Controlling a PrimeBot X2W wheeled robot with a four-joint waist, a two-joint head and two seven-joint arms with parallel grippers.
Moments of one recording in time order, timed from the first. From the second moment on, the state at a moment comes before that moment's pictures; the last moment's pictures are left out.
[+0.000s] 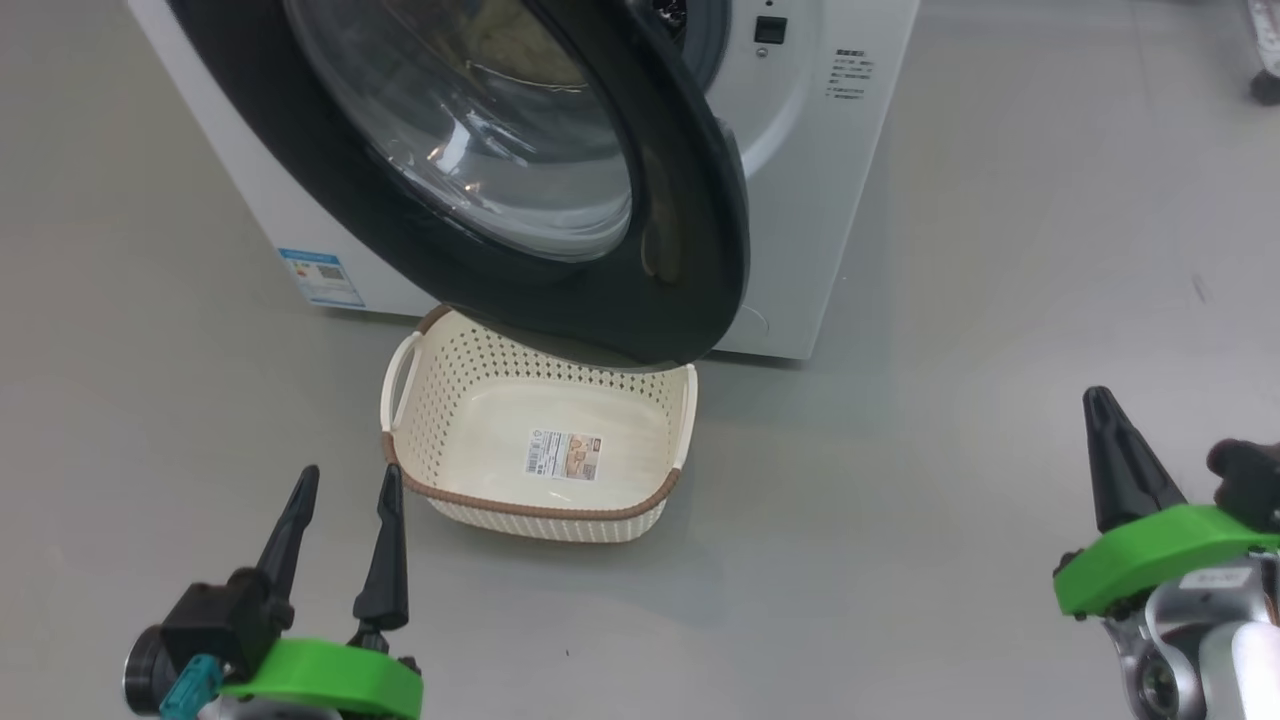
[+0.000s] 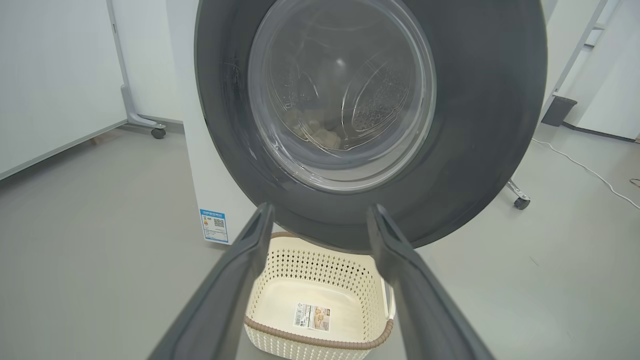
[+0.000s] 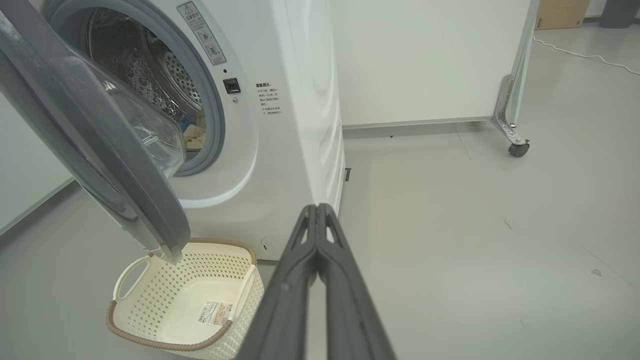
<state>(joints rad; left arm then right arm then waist) -0.07 0.26 -0.33 0.03 -0.42 0.14 -0.23 0.01 -0.04 -0.12 -0.03 0.21 0.13 0.04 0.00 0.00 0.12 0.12</state>
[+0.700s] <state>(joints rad) -0.08 0.23 -0.37 0.08 -0.42 0.11 -0.24 -0.32 -0.04 -0.01 0.48 0.26 0.13 -0.05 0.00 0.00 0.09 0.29</state>
